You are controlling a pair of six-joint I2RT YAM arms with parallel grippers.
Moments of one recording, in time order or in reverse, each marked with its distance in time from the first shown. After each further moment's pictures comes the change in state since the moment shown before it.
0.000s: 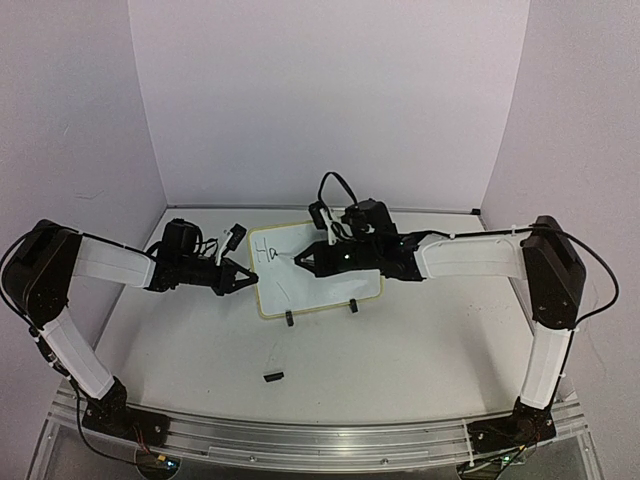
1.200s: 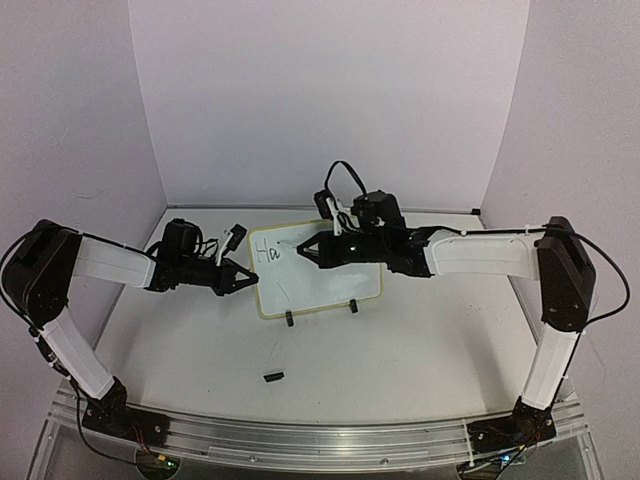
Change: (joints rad) left arm -0.001 0.000 0.000 -0.001 0.001 0.002; right arm -0.004 -0.052 -0.014 0.018 -0.005 -0.006
